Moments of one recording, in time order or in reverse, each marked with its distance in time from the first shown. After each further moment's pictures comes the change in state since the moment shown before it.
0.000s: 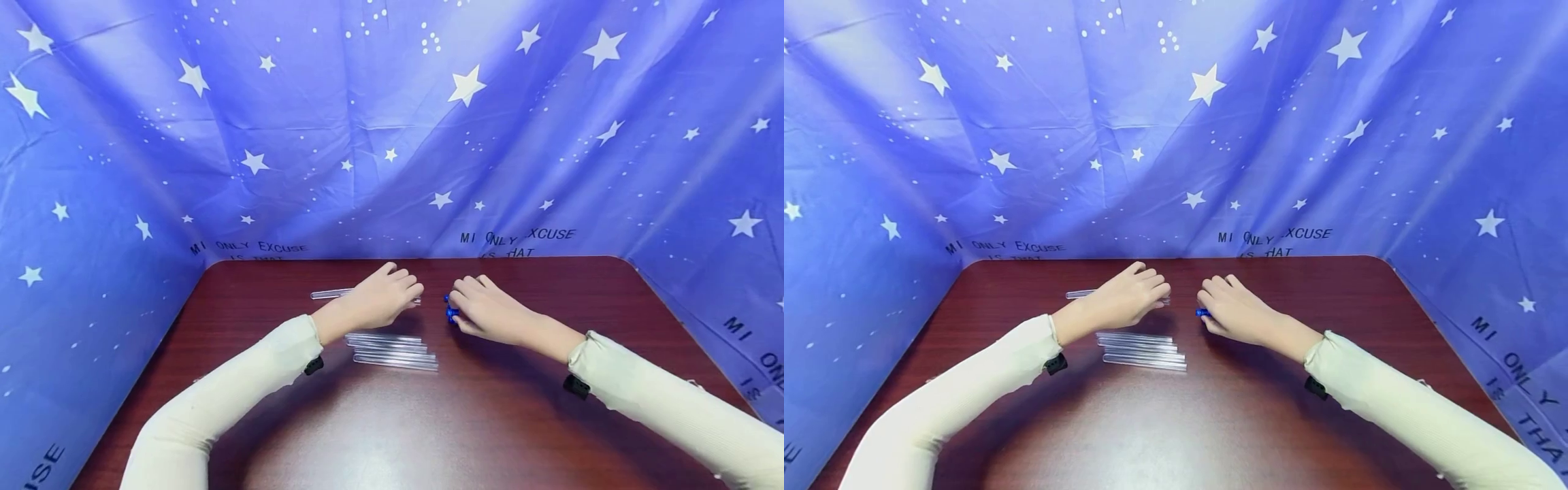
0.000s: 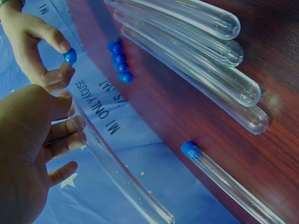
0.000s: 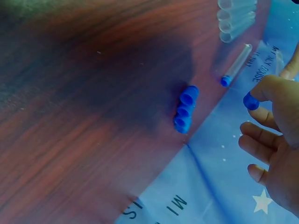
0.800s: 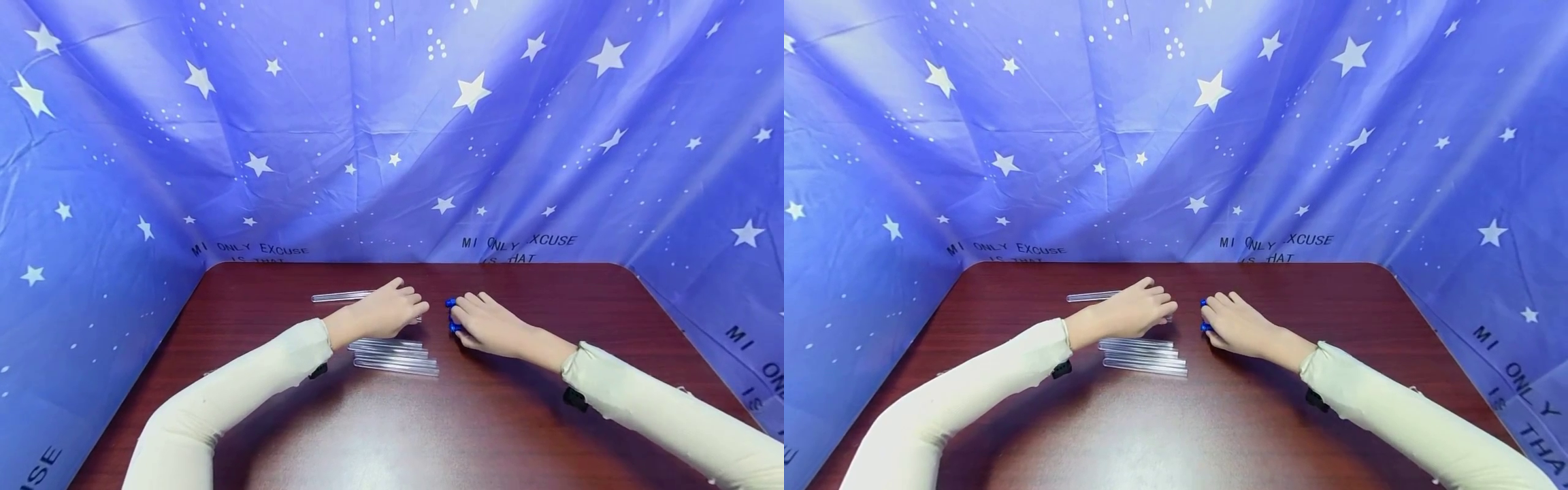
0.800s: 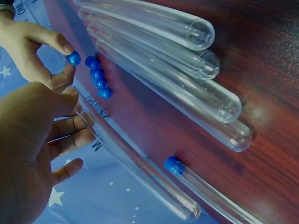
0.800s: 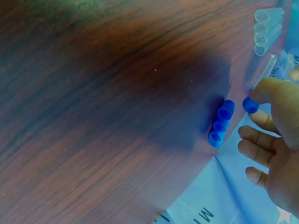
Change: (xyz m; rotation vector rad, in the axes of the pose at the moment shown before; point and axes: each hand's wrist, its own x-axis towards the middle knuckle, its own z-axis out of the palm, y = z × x) left_hand 0.001 0.007 0.015 -0.027 -0.158 0.056; right_hand -0.011 -0.003 0.023 -0.053 -0.029 -0.022
